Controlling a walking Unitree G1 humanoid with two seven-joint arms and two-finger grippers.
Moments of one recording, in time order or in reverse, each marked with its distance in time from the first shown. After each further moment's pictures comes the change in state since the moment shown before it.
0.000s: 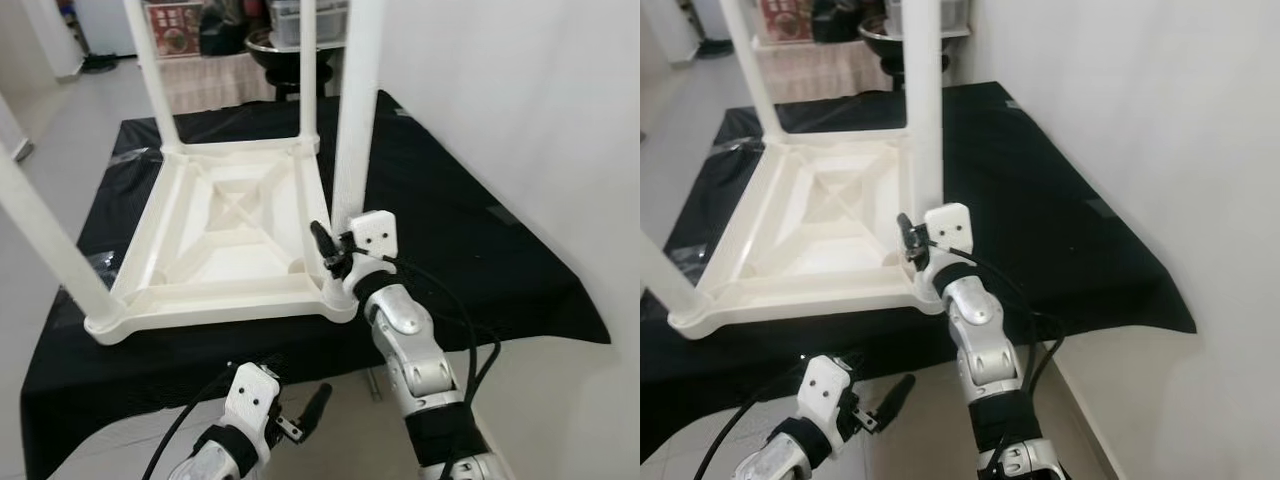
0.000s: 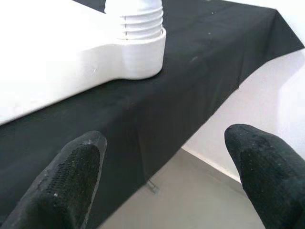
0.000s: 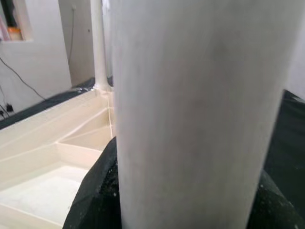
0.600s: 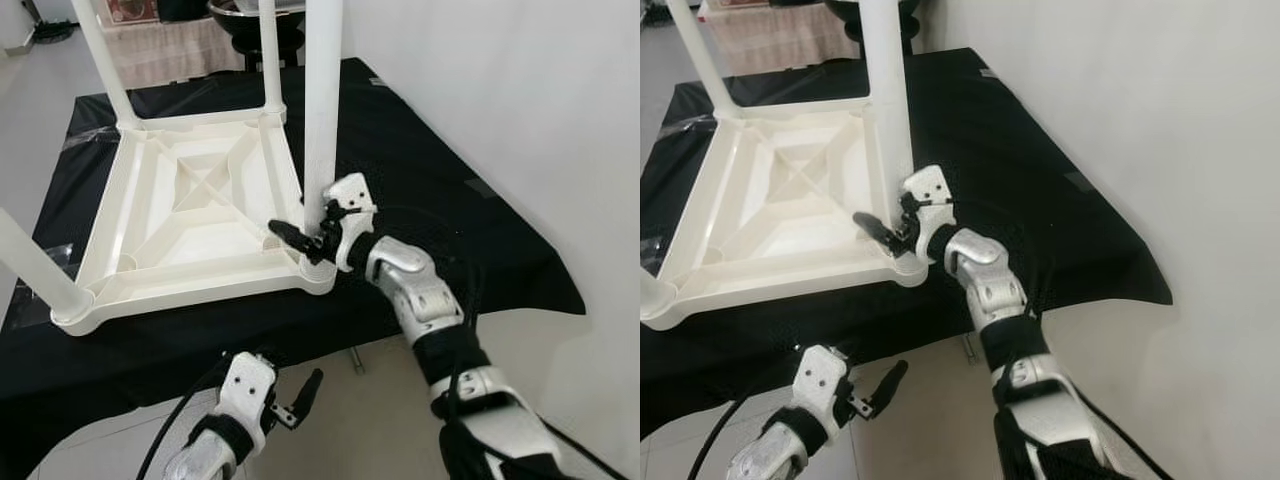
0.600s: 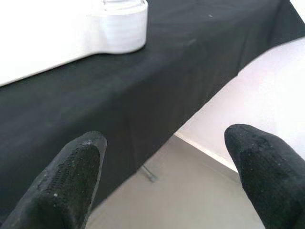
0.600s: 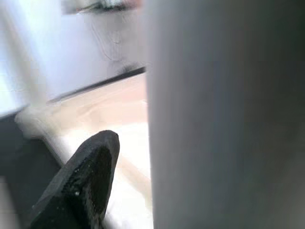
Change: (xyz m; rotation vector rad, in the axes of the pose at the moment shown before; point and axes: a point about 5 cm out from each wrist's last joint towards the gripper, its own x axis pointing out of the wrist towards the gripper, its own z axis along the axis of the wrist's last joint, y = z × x) left arm -0.017 -0.006 0.002 0.016 -0.001 0.058; right arm 0.021 -0.020 0.028 -0.039 0.033 0.692
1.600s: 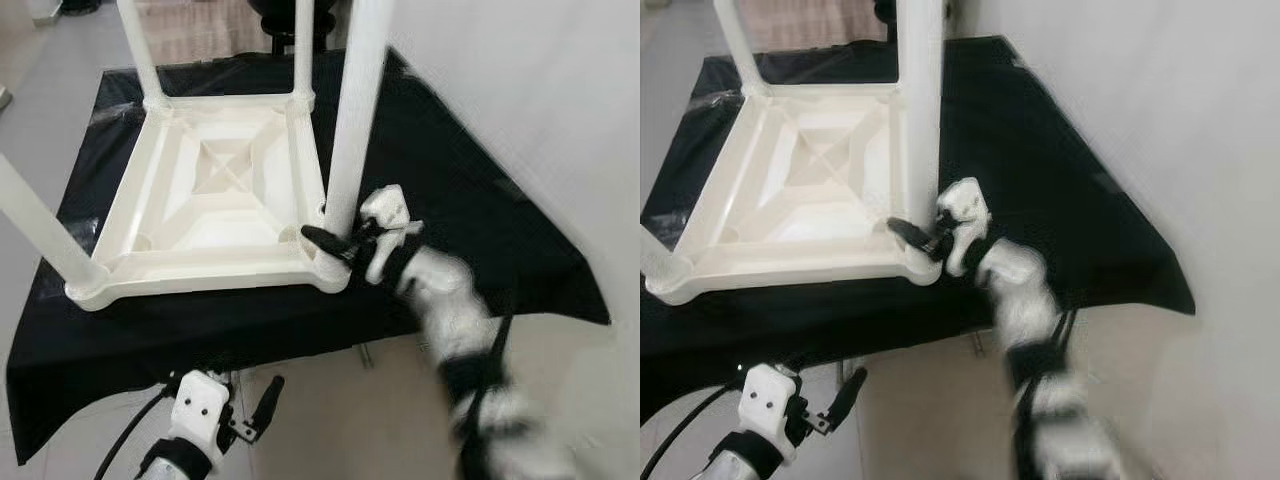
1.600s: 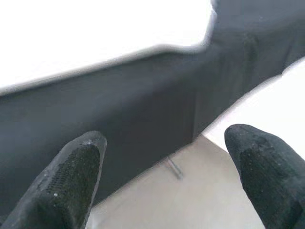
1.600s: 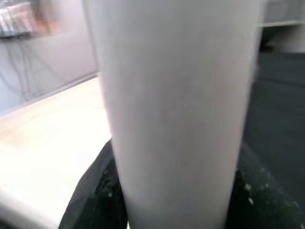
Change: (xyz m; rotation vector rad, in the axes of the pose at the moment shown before) left arm -0.022 0.027 0.004 0.040 -0.026 0.069; right arm -0.045 0.045 -0.058 0.145 -0.035 -0.698
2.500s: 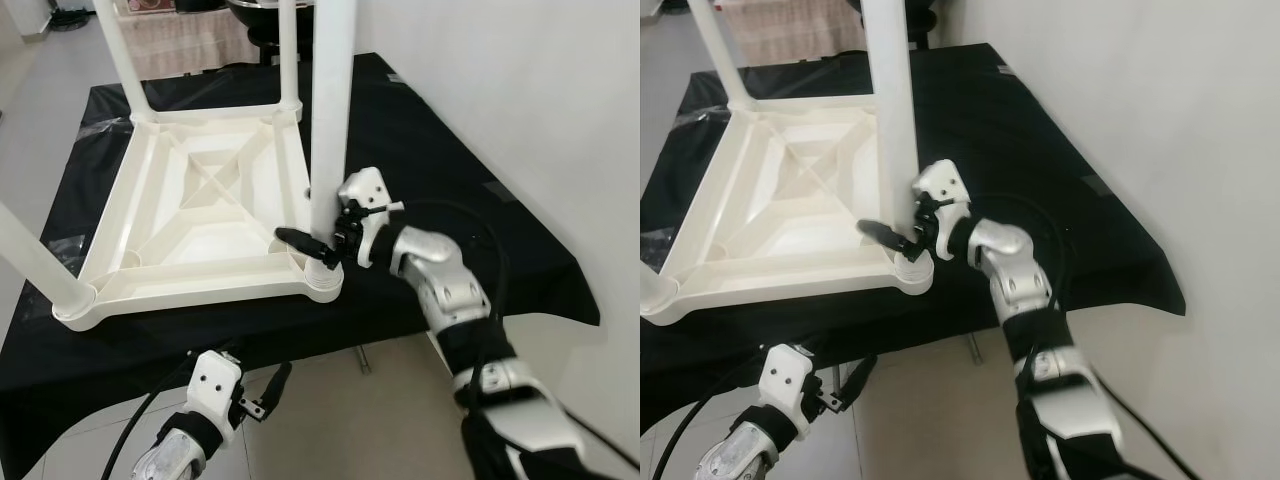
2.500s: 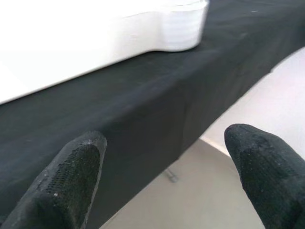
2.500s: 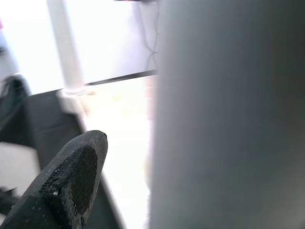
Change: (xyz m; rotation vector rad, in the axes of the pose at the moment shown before) left arm 0.019 0.004 -0.012 -0.005 0.017 -0.024; right arm 0.056 -0.010 0.069 -0.214 0.040 0.814
